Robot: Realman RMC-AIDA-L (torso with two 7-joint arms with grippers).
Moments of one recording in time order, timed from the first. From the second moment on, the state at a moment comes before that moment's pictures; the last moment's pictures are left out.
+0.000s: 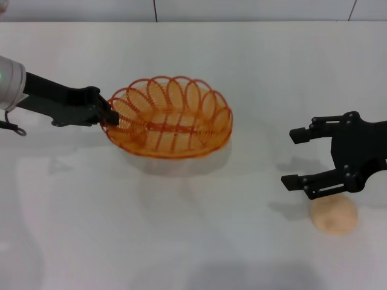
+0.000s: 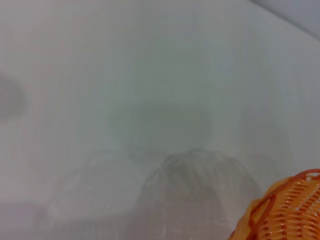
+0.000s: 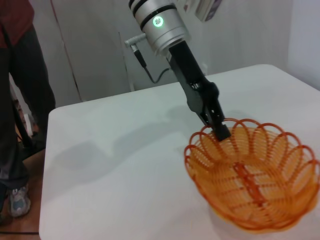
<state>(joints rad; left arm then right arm) -0.74 -2.00 0.76 0.86 2.49 1.57 -2.76 0.23 2.01 -1.29 -1.56 -1.86 -1.59 1.91</state>
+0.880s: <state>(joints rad) -0.83 -1.98 0.76 0.79 2.59 1.55 -2.82 0.24 2.01 -1.30 -1.58 -1.84 -1.61 1.91</state>
